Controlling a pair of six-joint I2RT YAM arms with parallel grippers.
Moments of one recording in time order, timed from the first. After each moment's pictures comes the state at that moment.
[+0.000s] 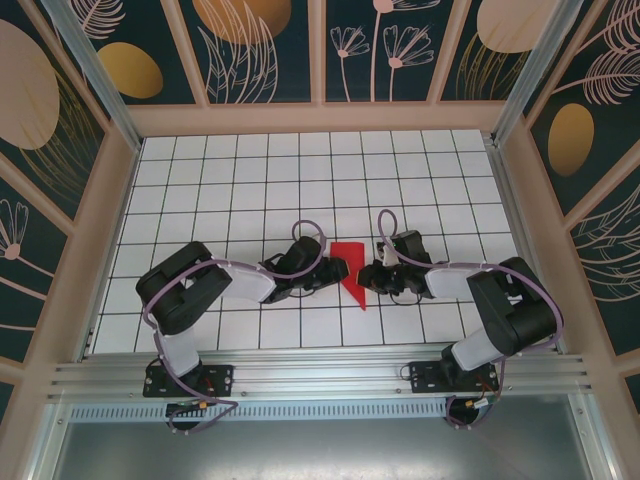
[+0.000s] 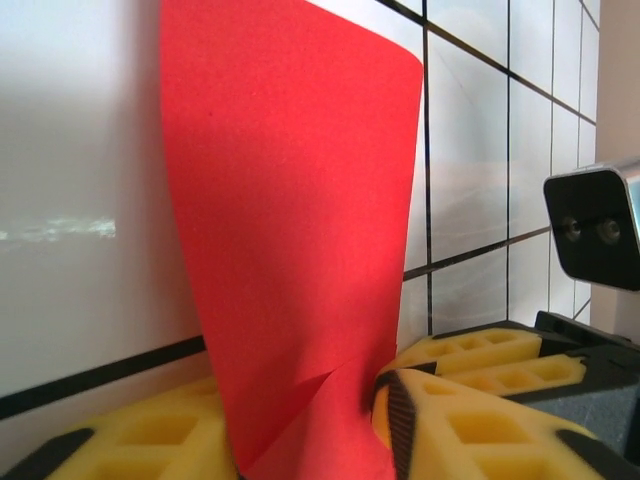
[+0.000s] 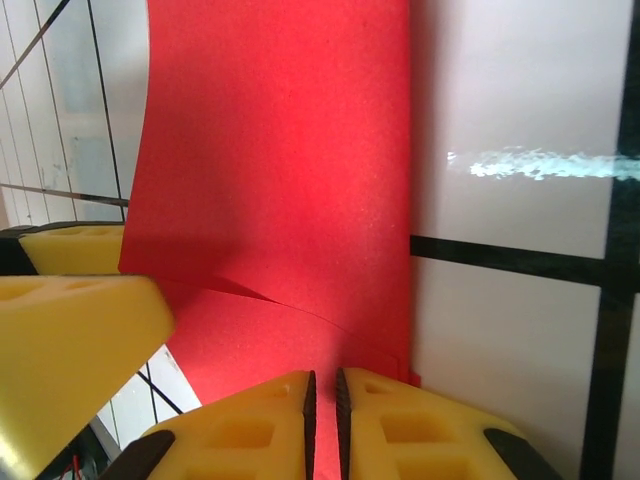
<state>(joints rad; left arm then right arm) -0.87 1.84 0.75 0.43 0.20 -1.11 0.44 1.51 0.46 0.11 -0.58 0.69</state>
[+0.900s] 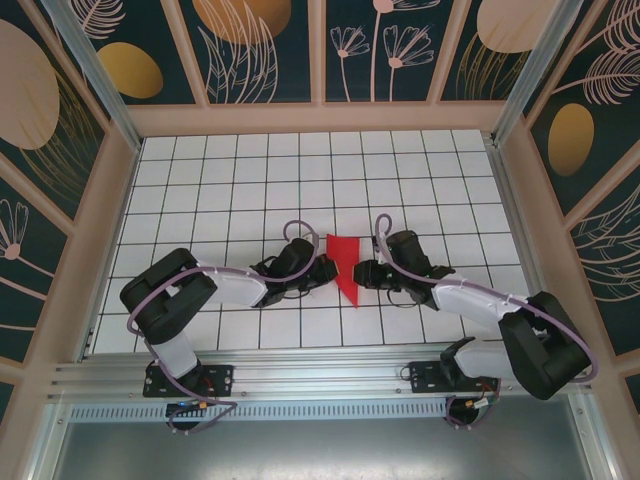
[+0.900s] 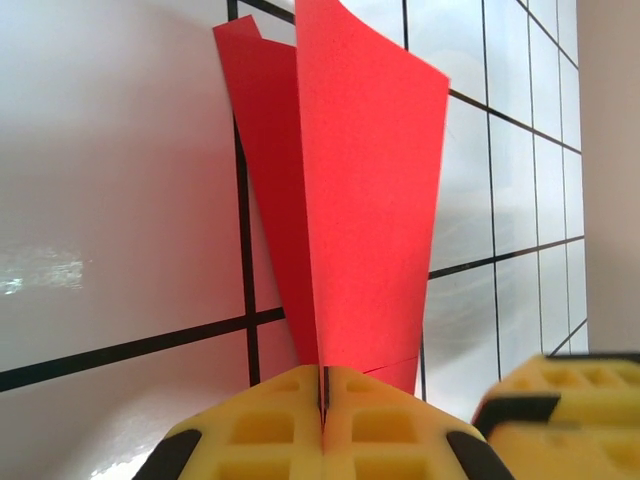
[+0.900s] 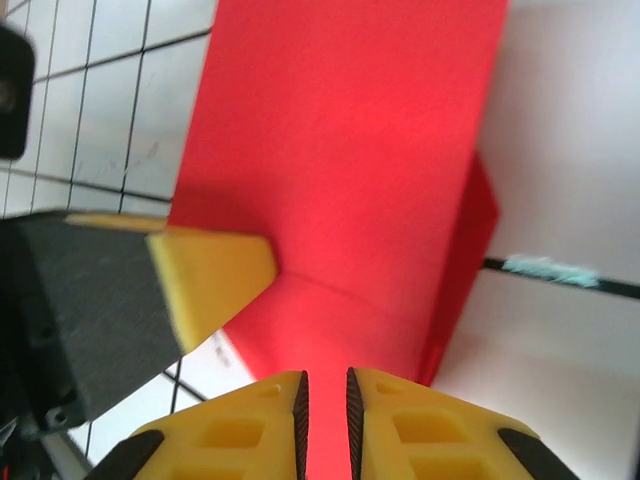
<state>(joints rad) -0.87 1.74 0.69 0.41 0.12 -1.10 0.59 1.26 0.47 0.01 -0.37 0.62</state>
